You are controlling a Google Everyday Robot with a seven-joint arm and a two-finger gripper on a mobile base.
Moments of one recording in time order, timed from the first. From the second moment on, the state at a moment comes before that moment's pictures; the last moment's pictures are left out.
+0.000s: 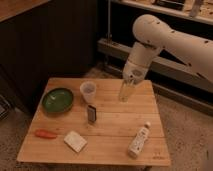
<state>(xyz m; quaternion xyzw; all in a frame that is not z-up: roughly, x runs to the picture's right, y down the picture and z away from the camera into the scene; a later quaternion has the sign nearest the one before) 0.069 0.032 0.561 -0.51 -0.12 0.13 0.84</state>
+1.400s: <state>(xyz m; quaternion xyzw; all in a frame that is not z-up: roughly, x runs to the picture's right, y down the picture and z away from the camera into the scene) 0.081 0.051 0.625 -0.34 -0.16 0.18 0.91</state>
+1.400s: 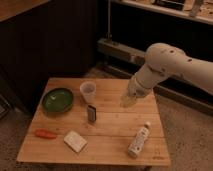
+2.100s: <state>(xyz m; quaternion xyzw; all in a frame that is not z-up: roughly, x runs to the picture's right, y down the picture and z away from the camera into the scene) 0.106 0.065 0.686 -0.30 -0.20 0.25 0.90</state>
